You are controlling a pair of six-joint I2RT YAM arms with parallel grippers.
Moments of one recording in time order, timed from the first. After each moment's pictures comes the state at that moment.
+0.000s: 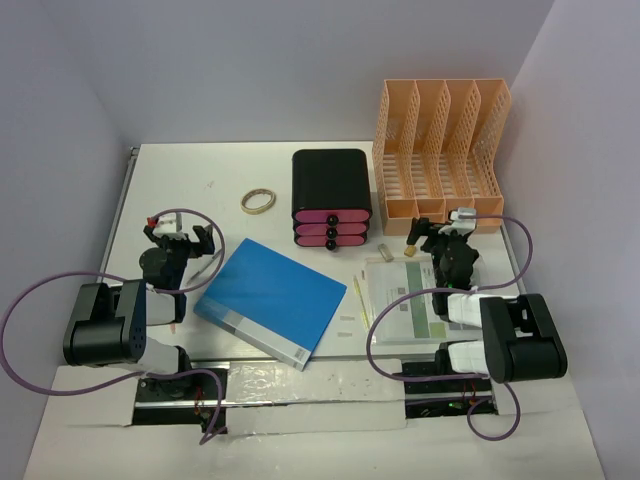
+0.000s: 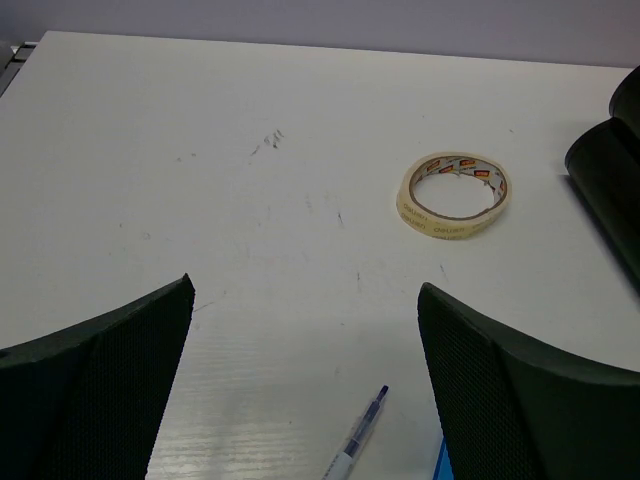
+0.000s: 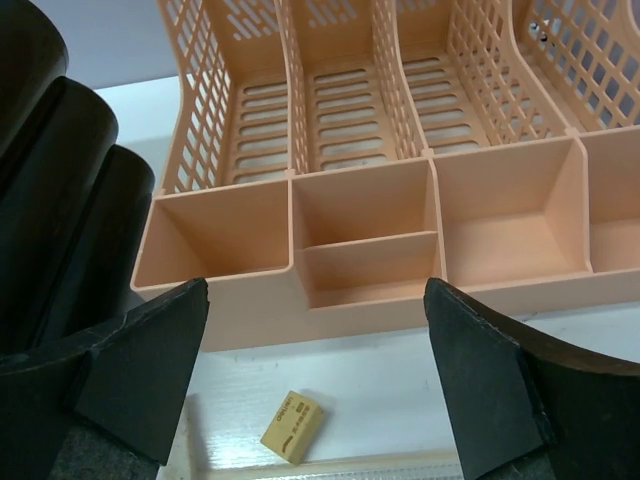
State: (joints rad) left arm 0.05 1.46 0.20 1.25 0.15 -0.09; right arm 0.04 1.30 0.18 1.08 0.11 0.13
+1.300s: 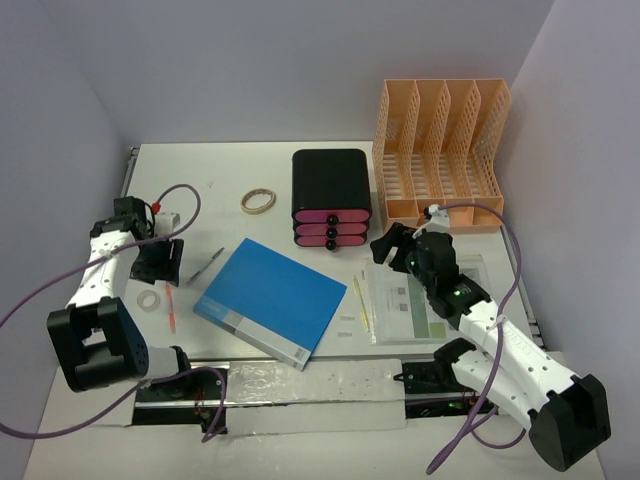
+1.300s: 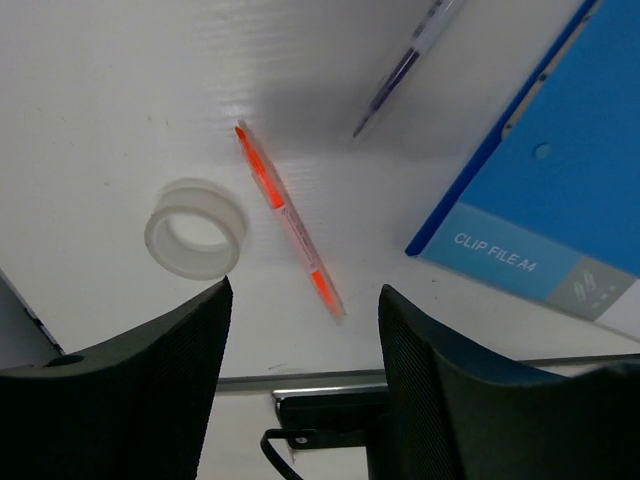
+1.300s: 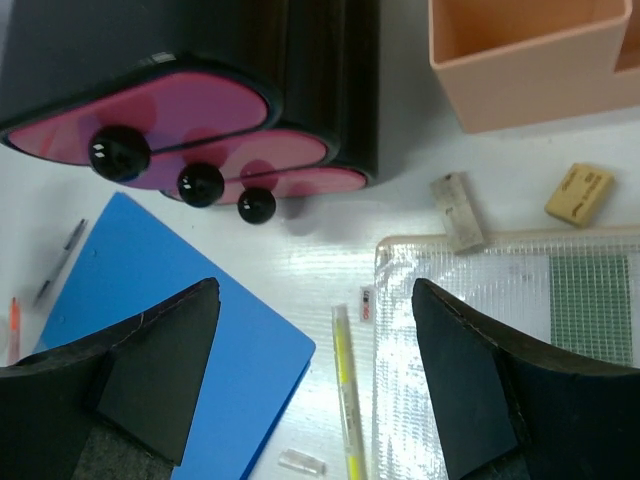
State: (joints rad) left arm 0.21 1.33 0.99 -0.96 0.07 0.34; right arm 0.45 0.81 0.51 -0.12 0.15 0.61
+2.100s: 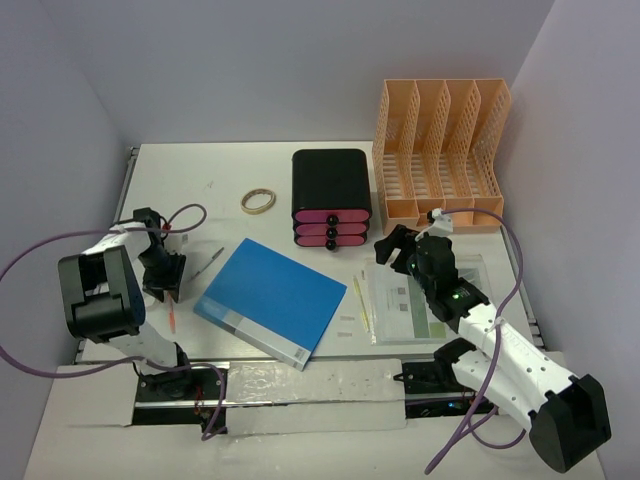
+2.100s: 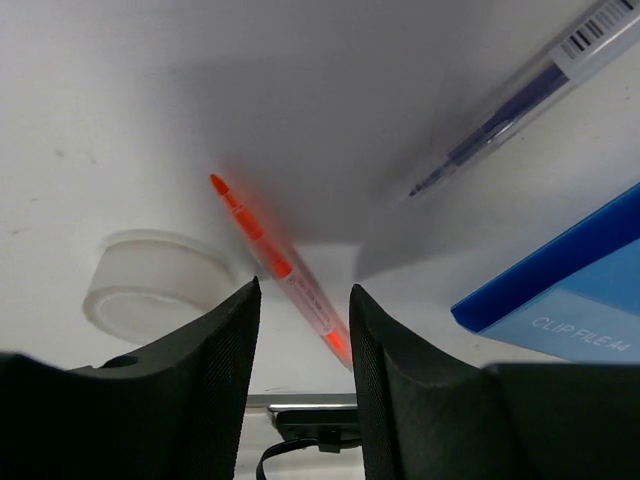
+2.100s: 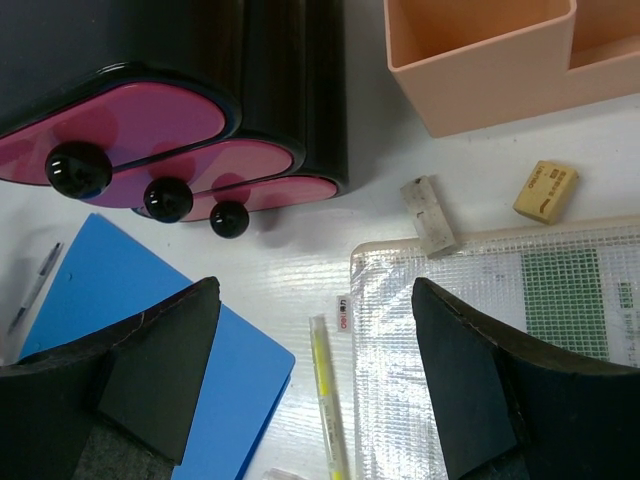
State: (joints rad) left arm 0.20 1.63 0.93 -0.87 -0.03 0.30; right arm 0.45 0.80 0.45 -0.07 0.22 0.63
